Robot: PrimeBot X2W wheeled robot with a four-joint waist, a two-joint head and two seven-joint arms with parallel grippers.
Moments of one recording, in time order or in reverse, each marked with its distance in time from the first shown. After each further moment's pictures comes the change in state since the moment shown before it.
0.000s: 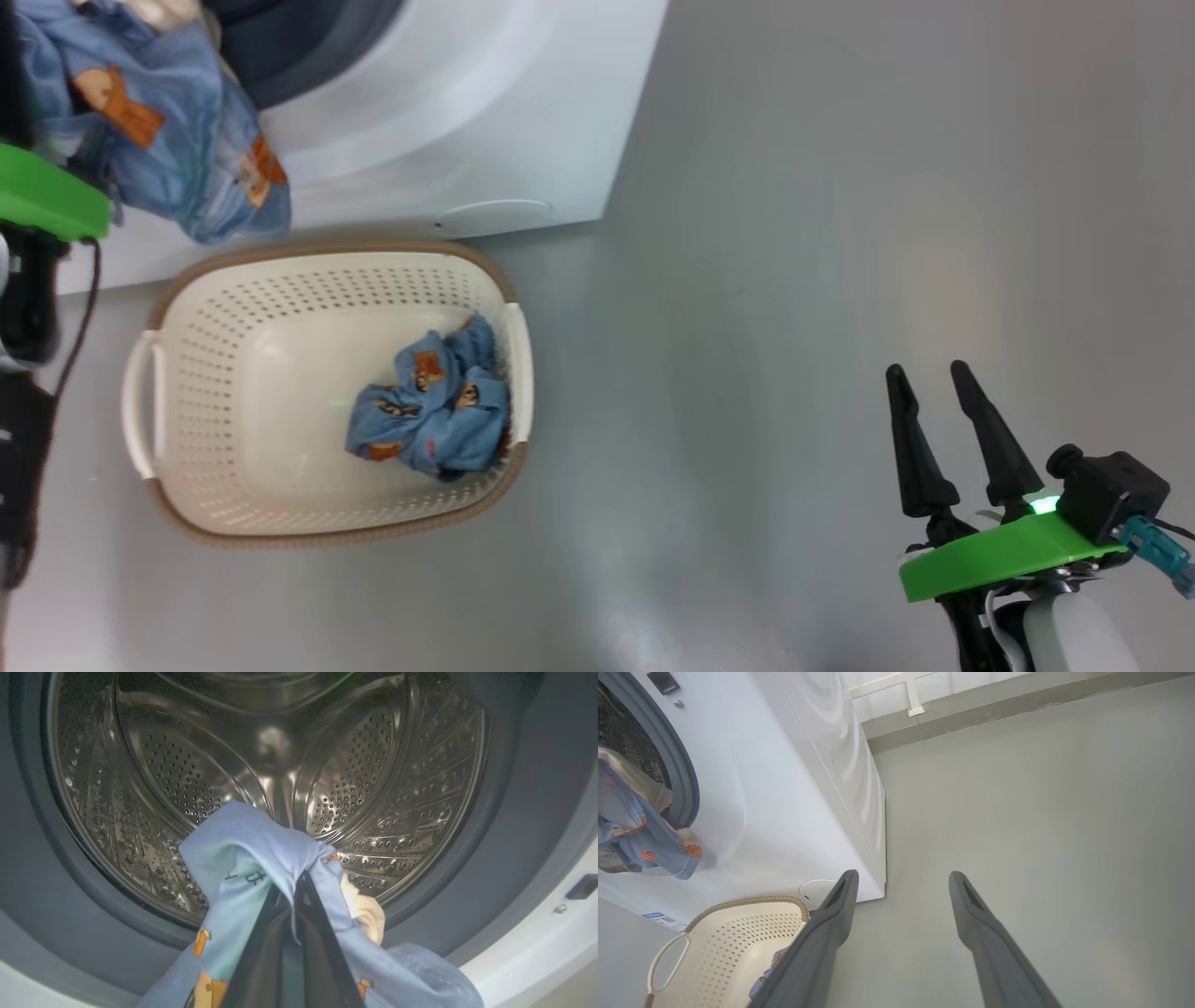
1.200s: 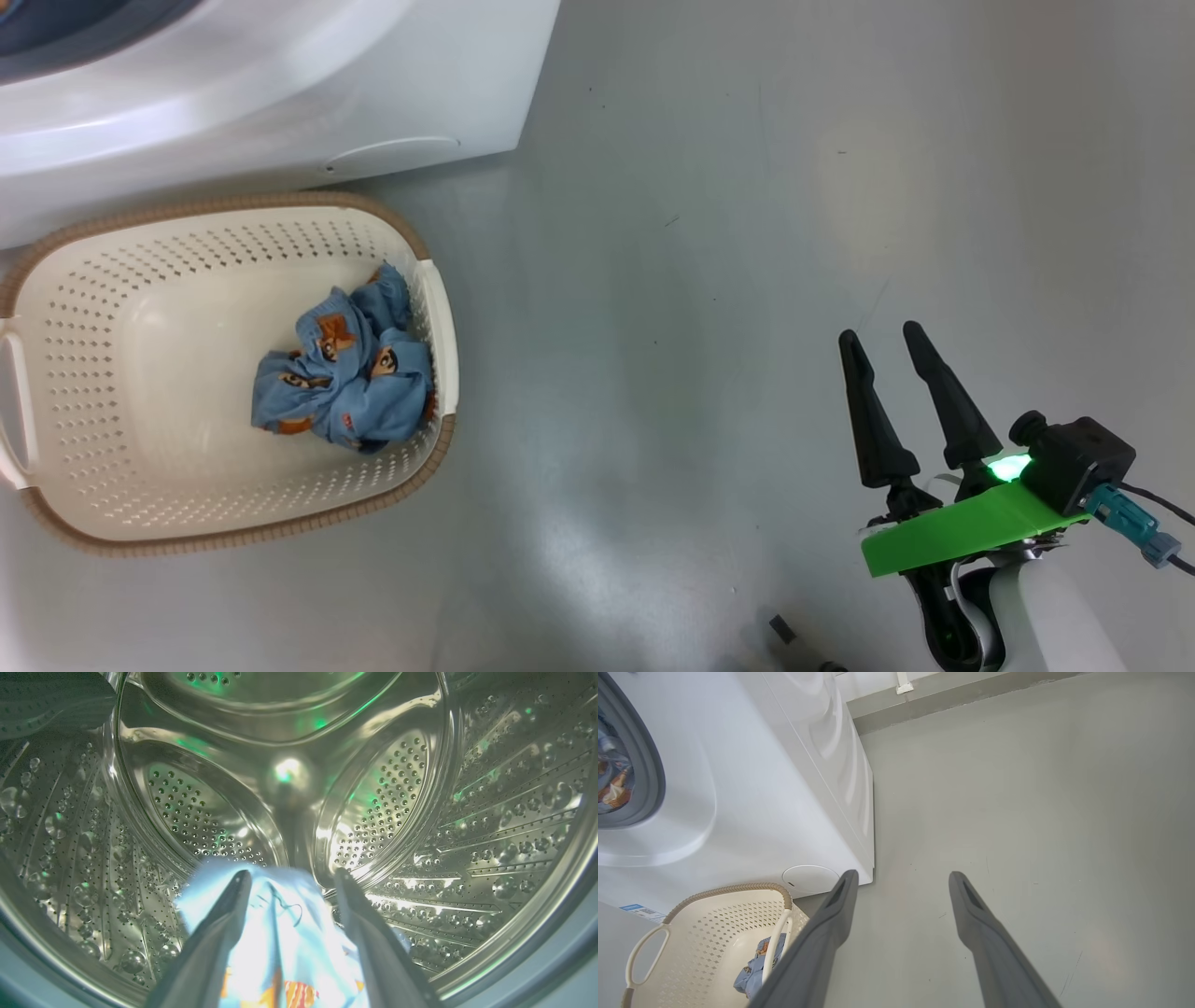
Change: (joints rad) left arm -0.272 0.055 0.125 0.106 0.160 0.000 -0.003; right arm -0.059 0.014 0.077 -0.020 0.020 0.000 0.000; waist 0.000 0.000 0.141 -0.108
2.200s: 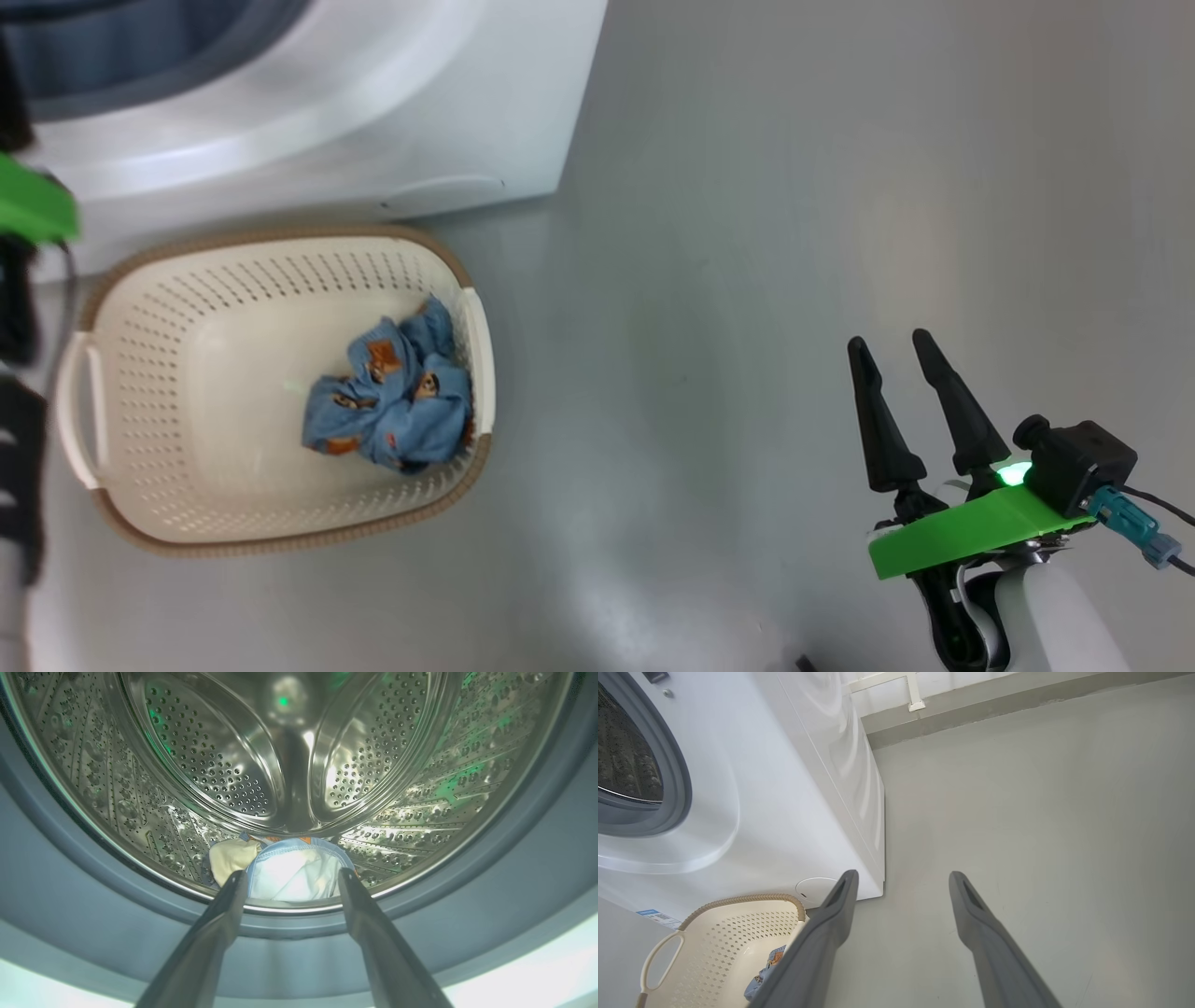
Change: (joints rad) left arm 0.255 -0.105 0.042 -0.014 0.021 0.000 0.000; right arm 0.001 -0.002 -0.019 0.023 -0.022 0.000 0.000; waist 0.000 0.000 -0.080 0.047
